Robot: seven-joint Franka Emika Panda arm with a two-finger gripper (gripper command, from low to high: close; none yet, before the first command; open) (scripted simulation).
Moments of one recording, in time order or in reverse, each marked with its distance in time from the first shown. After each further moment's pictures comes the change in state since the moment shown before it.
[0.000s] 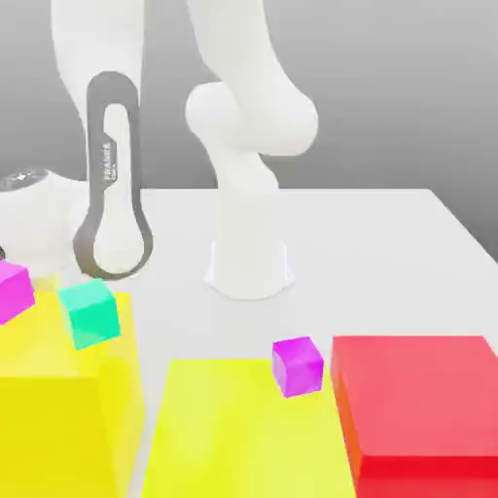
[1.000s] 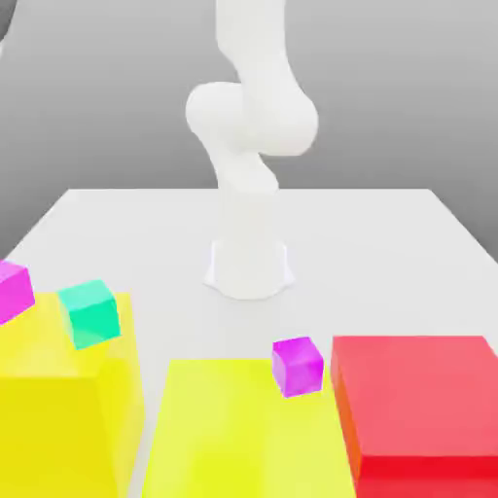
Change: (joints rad) arm 0.008 -0.297 0.109 0.516 0.100 -0.794 -0.574
